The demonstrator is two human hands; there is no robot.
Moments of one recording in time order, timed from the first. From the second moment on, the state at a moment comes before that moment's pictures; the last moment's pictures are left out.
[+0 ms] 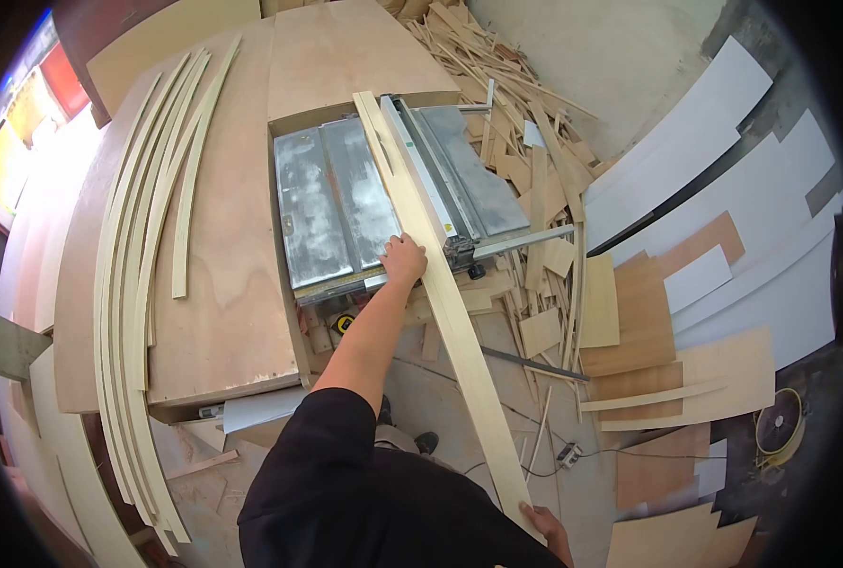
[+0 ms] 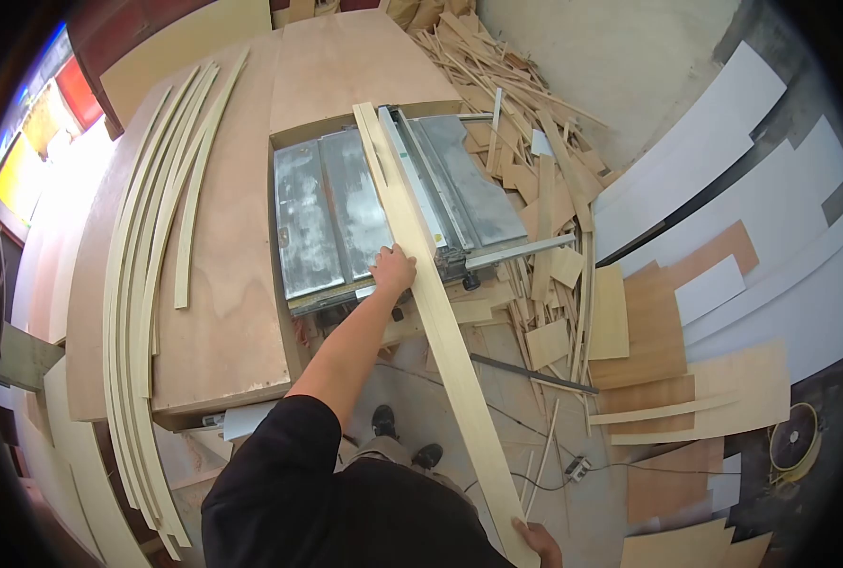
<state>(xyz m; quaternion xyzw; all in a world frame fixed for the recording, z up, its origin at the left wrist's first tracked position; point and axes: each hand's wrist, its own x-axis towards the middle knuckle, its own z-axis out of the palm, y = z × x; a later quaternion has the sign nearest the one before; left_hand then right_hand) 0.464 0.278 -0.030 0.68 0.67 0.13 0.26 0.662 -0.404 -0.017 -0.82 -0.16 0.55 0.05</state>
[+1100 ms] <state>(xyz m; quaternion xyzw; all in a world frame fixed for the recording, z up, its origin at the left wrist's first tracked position) 0.473 0.171 -0.053 0.70 0.63 0.21 0.24 0.632 -0.376 -0.027 -0.85 -0.17 0.45 0.19</state>
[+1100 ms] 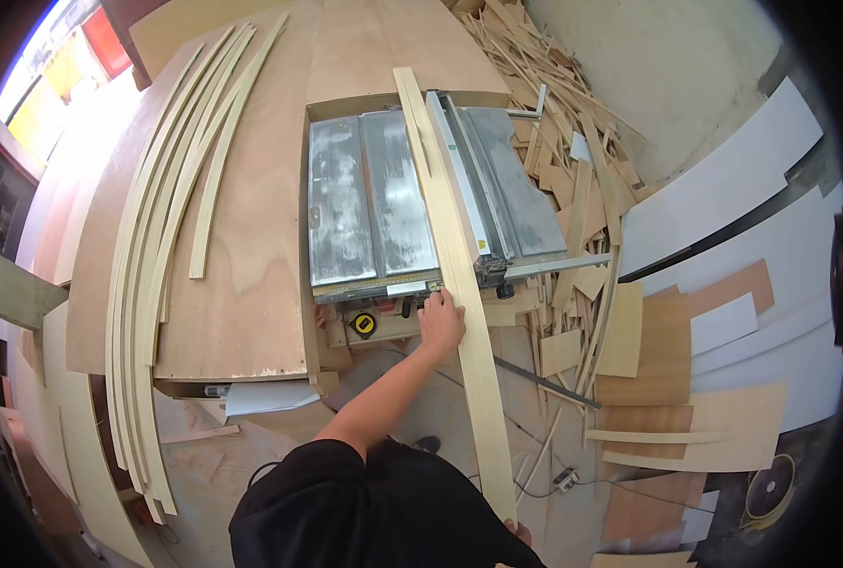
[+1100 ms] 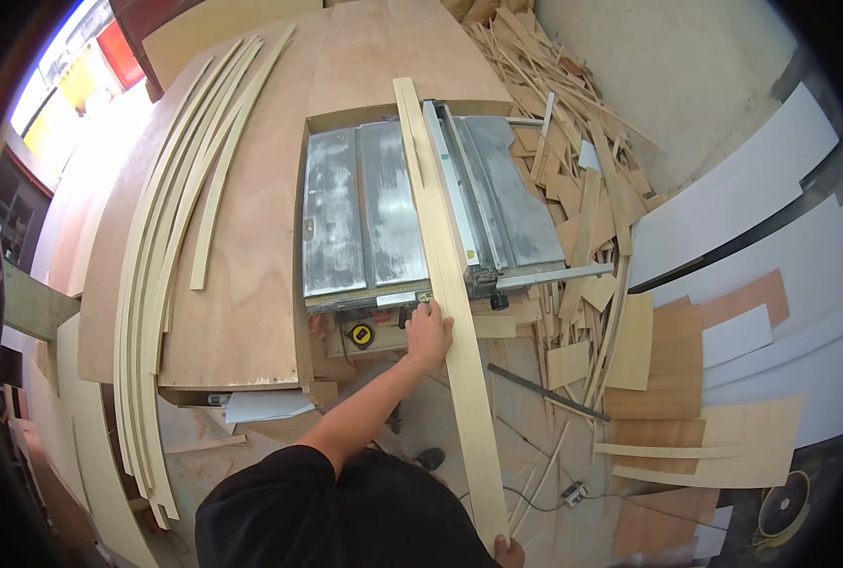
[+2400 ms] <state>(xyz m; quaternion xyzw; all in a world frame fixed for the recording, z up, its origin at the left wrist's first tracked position) 0.445 0.288 -0.056 0.74 0.61 0.20 0.21 0.607 0.072 -0.034 -0.81 -0.30 0.47 0.17</state>
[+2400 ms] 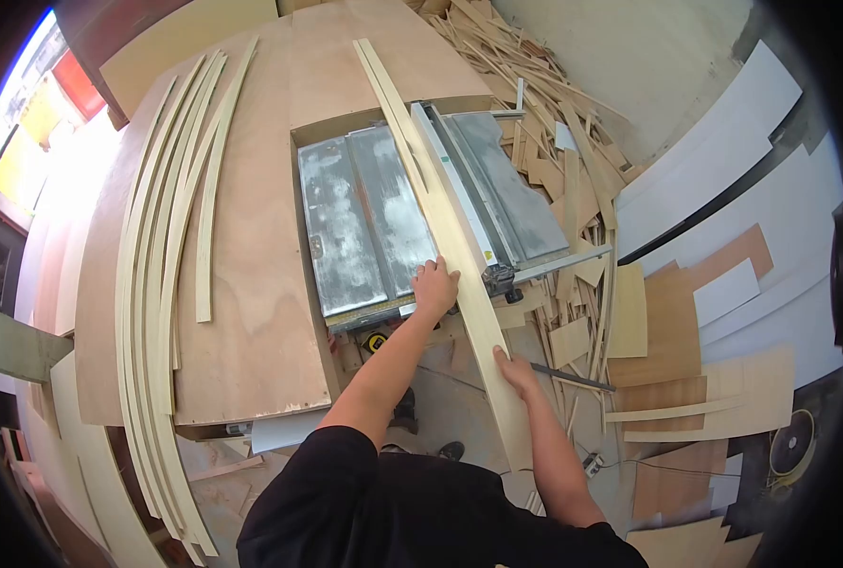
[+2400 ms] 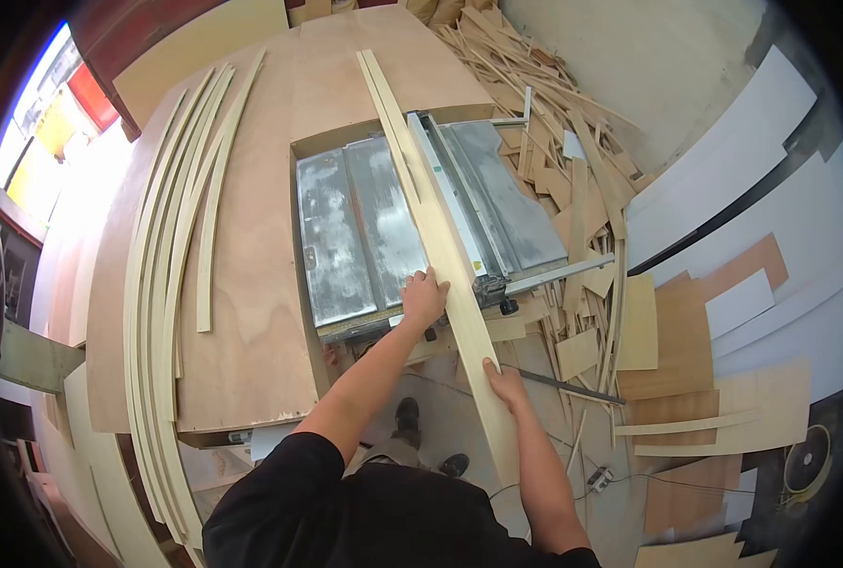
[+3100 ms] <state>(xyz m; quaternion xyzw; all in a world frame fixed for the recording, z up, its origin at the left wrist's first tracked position) 0.457 0.180 -0.052 0.74 0.57 0.21 0.27 0.629 -0.131 -0.055 -0.74 -0.26 0.56 0.27</state>
